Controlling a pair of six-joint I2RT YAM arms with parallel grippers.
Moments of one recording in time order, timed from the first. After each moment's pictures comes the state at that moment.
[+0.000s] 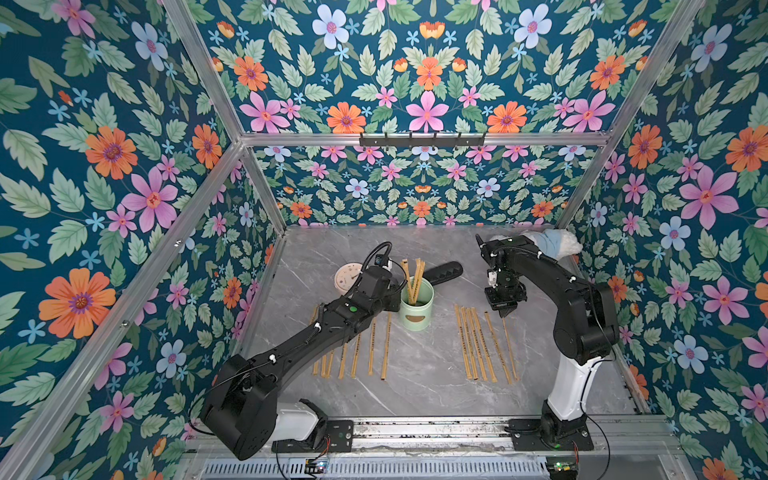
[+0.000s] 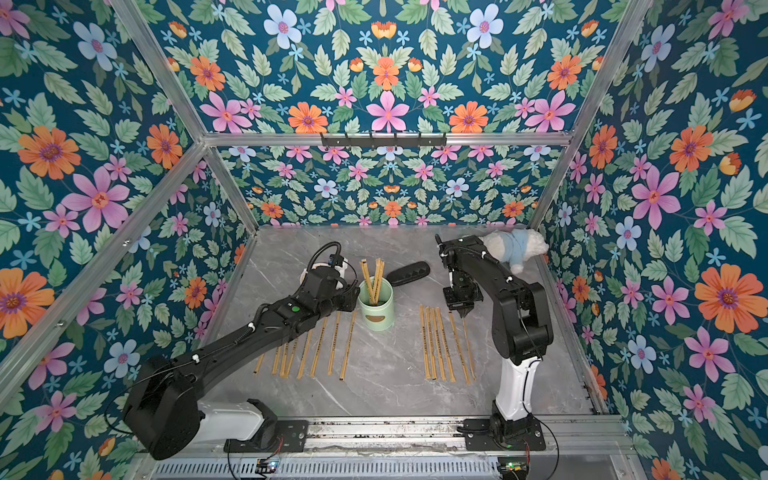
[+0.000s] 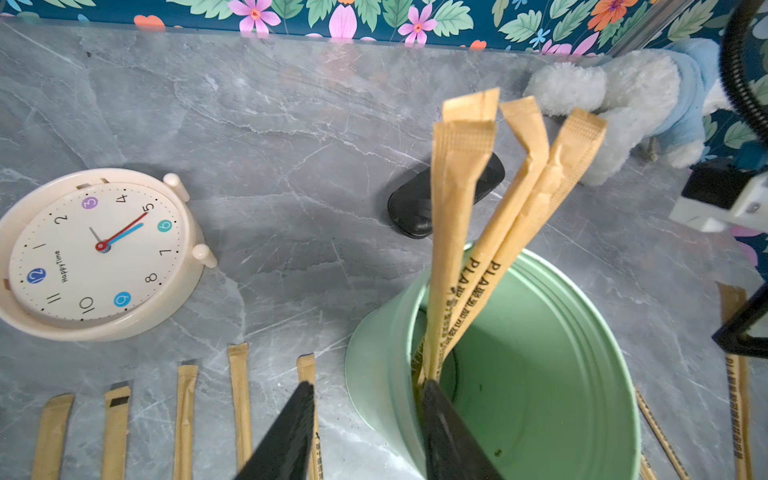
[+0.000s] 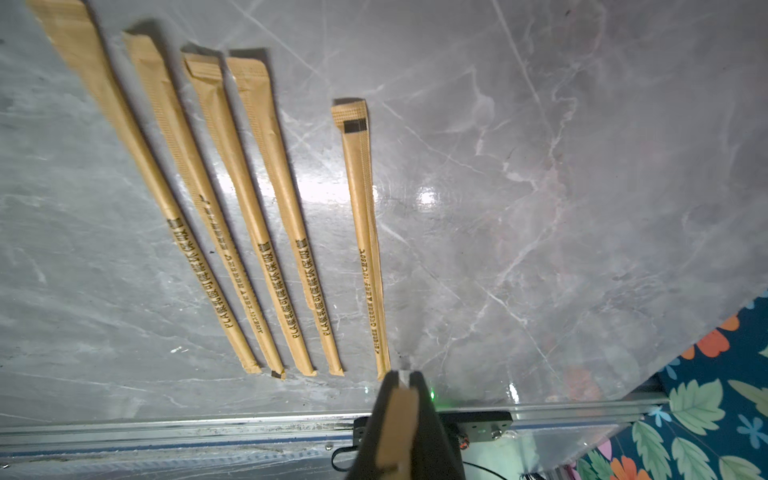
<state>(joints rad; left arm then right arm) -0.65 1.34 0.91 -0.22 -0.14 -0.39 0.28 1.93 1.58 -1.45 0.03 0.18</state>
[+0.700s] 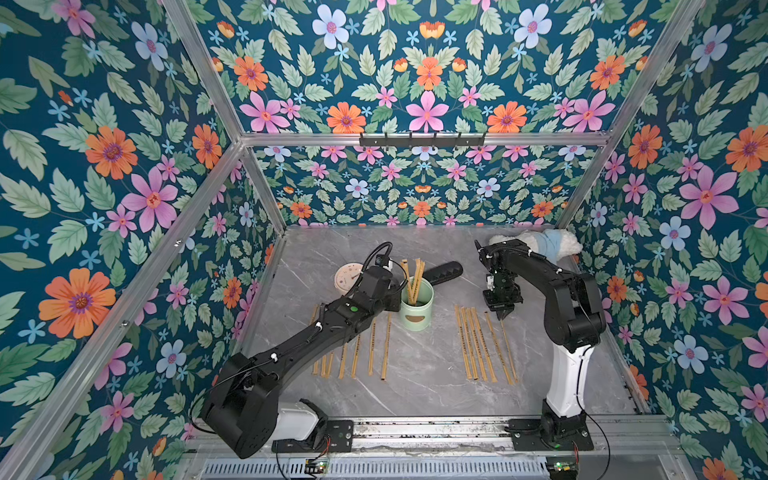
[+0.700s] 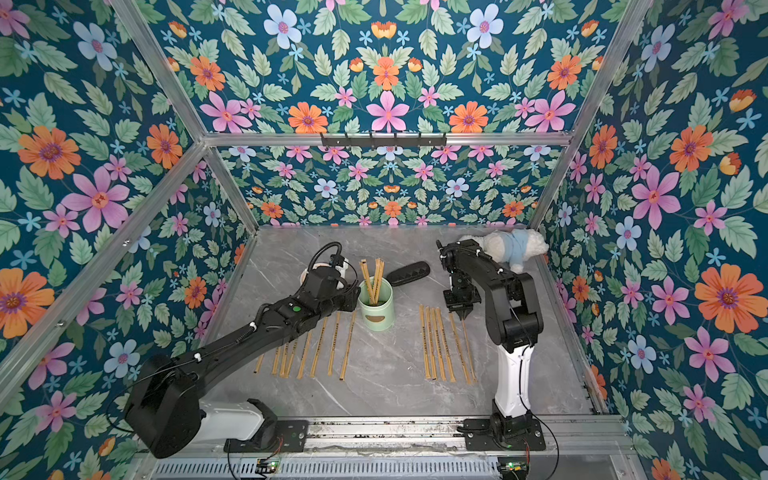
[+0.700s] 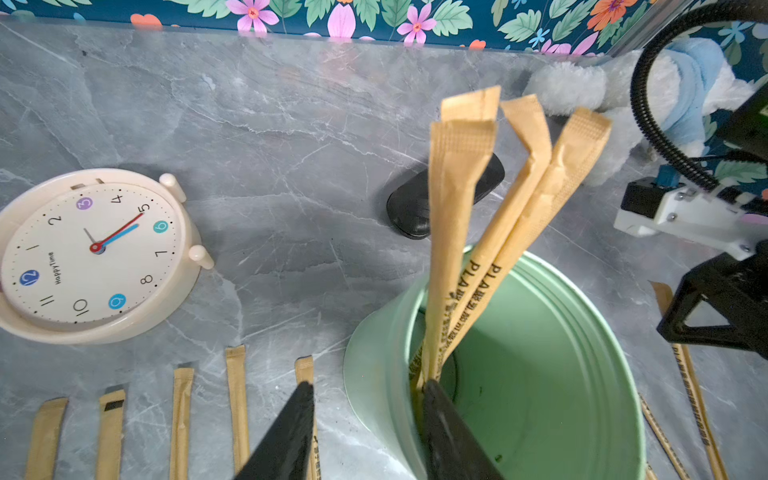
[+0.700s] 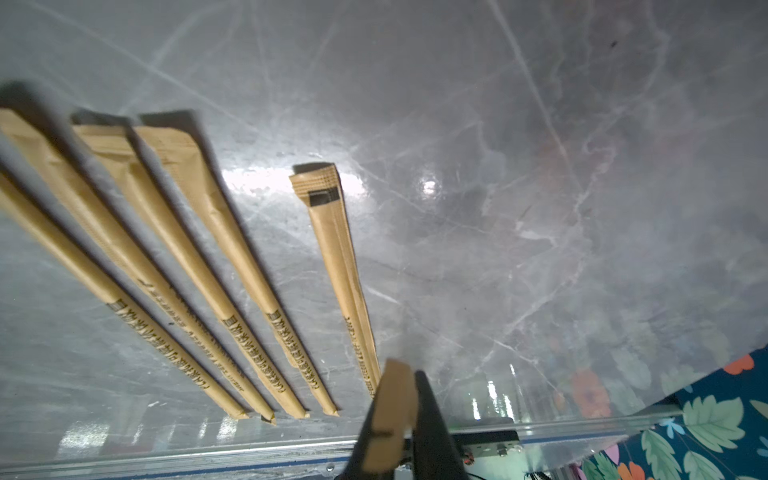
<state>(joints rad) -0.65 1.35 0.90 -0.21 -0.14 -0.39 0.25 2.04 1.60 -1.40 0.03 0.18</state>
